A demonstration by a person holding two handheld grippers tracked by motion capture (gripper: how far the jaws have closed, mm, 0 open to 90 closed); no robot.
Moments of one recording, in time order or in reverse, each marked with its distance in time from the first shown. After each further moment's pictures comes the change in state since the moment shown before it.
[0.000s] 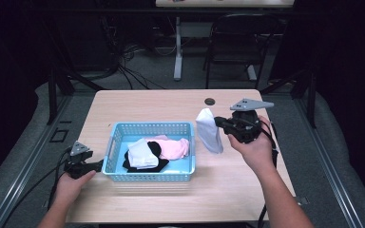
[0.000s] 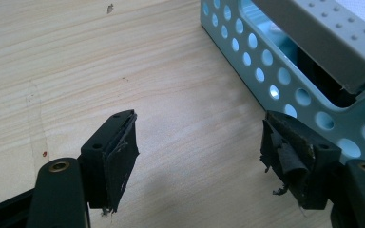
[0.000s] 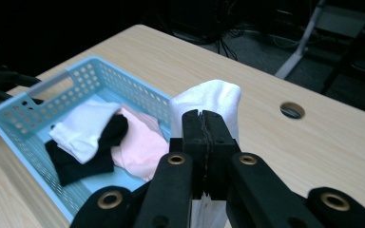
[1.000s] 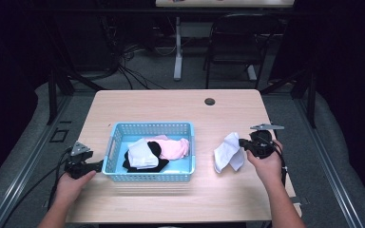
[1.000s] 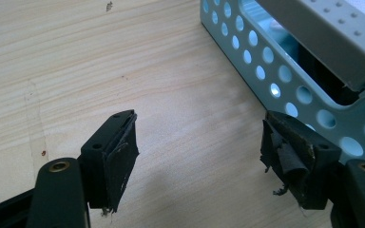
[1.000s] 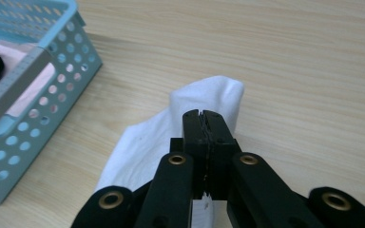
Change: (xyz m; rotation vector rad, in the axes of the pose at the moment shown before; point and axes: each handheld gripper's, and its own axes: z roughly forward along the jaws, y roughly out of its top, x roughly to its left) left arm 0.000 0.000 0.001 0.006 0.003 0.003; right arm -0.077 -0.112 0.038 0.173 -0.172 0.257
